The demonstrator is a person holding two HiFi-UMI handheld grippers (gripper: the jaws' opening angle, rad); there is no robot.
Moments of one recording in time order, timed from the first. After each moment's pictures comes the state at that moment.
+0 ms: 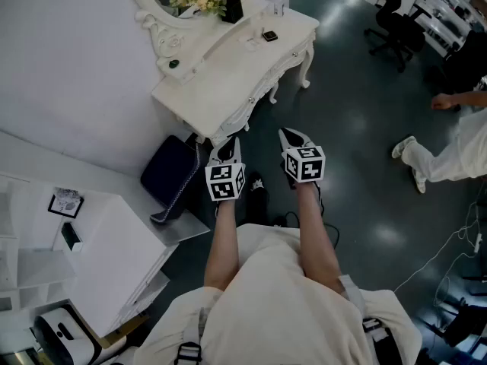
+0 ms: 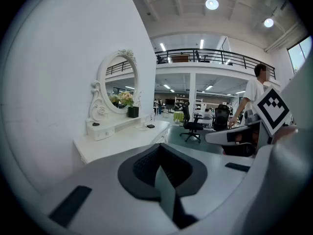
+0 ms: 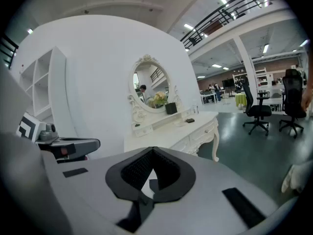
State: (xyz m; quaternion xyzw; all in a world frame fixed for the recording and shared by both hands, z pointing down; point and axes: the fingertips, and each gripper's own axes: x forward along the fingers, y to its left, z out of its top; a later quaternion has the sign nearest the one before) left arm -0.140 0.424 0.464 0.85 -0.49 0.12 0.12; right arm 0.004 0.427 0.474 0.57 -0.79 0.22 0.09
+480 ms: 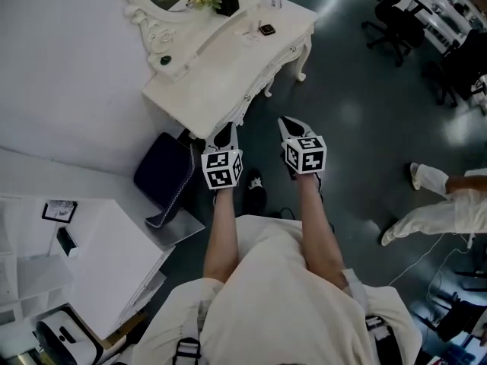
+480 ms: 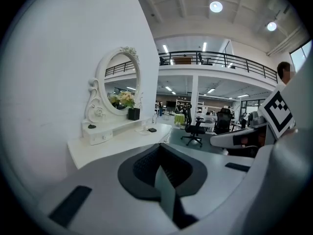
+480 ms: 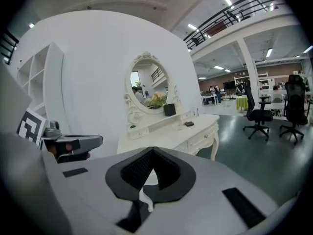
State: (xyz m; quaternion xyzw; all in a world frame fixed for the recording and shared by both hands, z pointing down) left arm -0.126 0.348 0.458 0.85 -0.50 0.10 0.12; right arm 0.021 0.363 0.465 0.57 -0.79 0.20 0.10
